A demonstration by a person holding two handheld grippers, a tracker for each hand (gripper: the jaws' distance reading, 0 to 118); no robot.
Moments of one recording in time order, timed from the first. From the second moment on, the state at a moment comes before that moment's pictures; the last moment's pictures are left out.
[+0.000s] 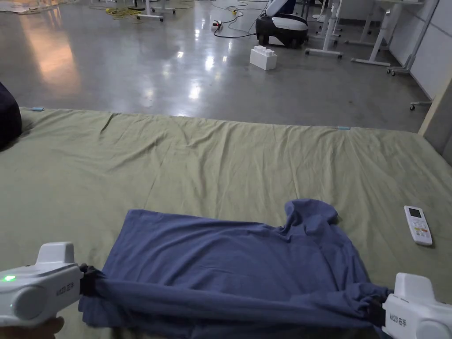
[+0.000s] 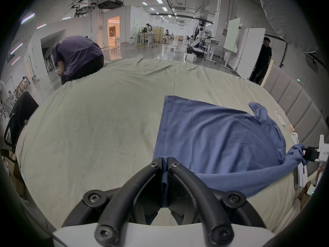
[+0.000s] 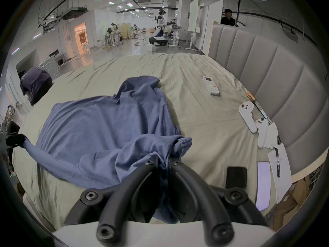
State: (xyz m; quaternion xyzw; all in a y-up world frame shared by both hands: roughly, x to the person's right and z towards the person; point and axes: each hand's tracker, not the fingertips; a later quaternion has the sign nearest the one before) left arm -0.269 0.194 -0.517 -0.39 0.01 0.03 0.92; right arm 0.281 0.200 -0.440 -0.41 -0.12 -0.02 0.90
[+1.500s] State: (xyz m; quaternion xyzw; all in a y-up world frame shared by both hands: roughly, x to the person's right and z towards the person) left arm -0.210 0.265 -0.408 -0.14 0.01 0.00 0.99; right arm 0.186 0.266 -0.365 -0.05 -0.08 0.07 0.99
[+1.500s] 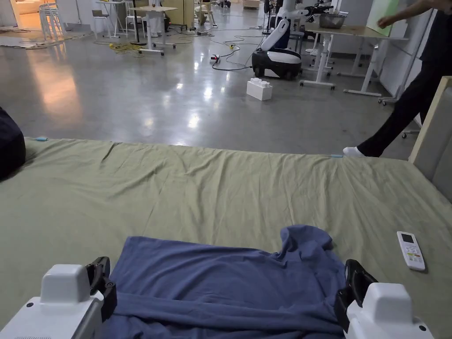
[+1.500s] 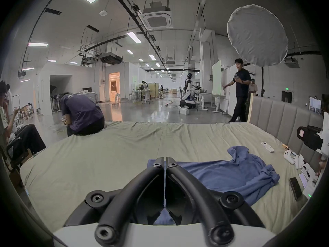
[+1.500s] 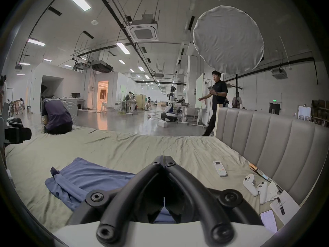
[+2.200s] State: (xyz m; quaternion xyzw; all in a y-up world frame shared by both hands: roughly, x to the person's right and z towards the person) left arm -0.269 0.129 -0.548 -0.48 0.01 0.04 0.88; right arm 0.232 0.221 -0.358 -0.15 -0.12 0.05 0.98
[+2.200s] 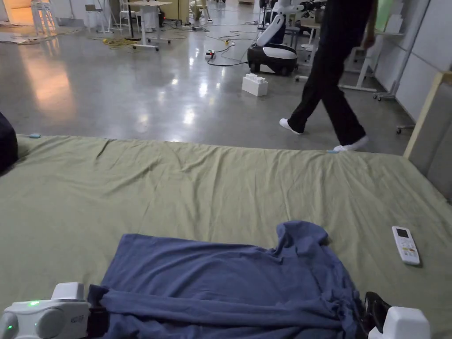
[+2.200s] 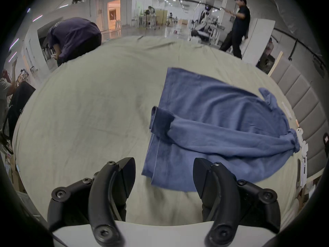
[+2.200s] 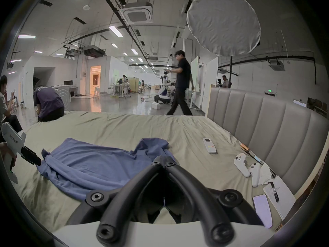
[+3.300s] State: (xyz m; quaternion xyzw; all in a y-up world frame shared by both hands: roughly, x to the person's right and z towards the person) left arm -0.248 0.152 -0.511 -0.47 0.00 0.02 0.88; right arm 0.295 0.110 -0.470 -0.44 -0.07 -0.02 0.89
